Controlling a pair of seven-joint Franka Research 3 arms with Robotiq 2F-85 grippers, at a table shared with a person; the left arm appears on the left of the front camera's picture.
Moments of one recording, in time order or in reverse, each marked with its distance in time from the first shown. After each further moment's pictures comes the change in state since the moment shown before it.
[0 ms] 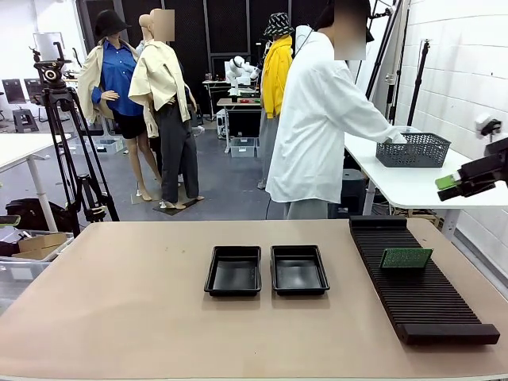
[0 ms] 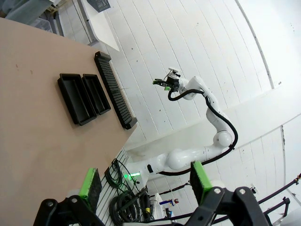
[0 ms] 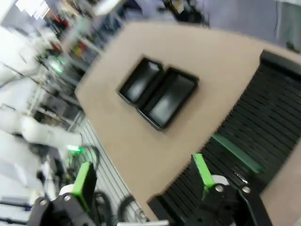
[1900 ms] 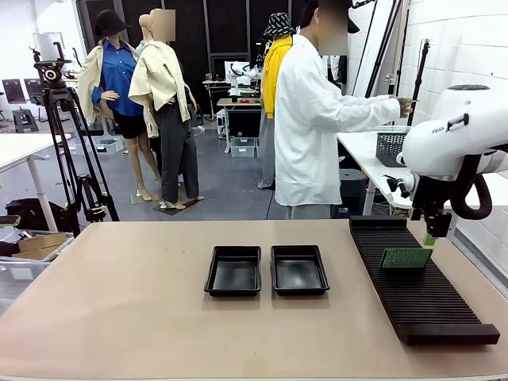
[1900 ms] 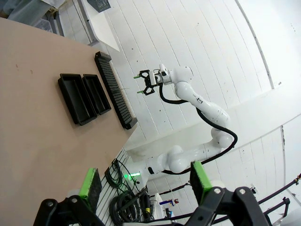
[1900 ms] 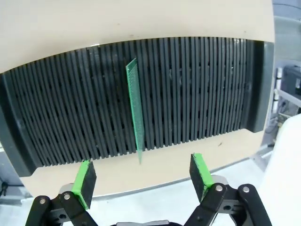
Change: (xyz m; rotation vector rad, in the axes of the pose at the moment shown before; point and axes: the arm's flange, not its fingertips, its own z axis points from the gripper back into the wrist) left arm 0.000 0.000 0.000 0.001 -0.001 0.001; right arm 0.039 -0.013 -0.136 -0.464 0.950 0.885
